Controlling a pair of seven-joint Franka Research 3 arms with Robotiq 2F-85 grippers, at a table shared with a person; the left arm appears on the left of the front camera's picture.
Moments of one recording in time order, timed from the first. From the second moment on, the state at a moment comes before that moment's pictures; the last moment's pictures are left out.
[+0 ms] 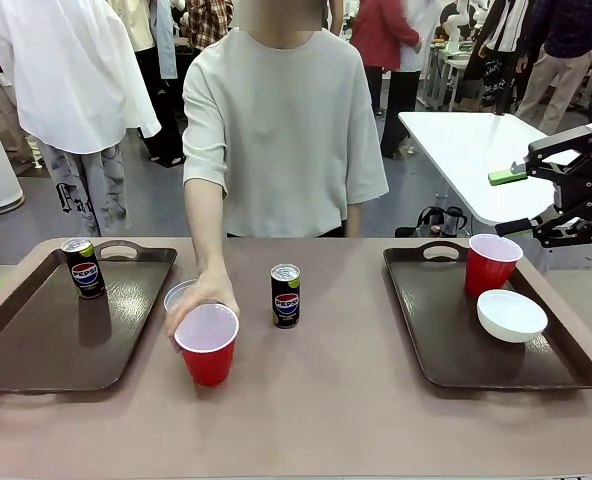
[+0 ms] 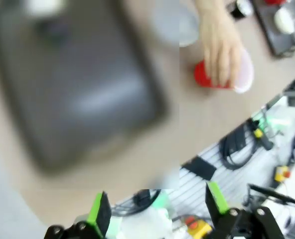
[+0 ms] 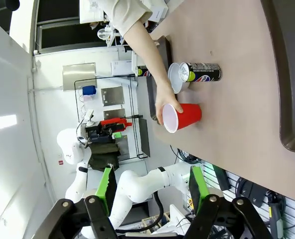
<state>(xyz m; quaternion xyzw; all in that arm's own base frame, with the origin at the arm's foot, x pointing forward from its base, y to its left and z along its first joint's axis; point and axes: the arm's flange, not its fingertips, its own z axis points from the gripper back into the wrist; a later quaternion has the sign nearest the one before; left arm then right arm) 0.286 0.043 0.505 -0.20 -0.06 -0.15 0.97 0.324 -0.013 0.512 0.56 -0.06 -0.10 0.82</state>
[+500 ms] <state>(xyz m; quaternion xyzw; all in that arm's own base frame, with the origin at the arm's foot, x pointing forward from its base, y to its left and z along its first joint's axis) 0.282 0.047 0.504 -0.20 -0.06 -0.15 0.97 0.324 -0.013 0.512 0.56 -0.06 -0.10 0.82</state>
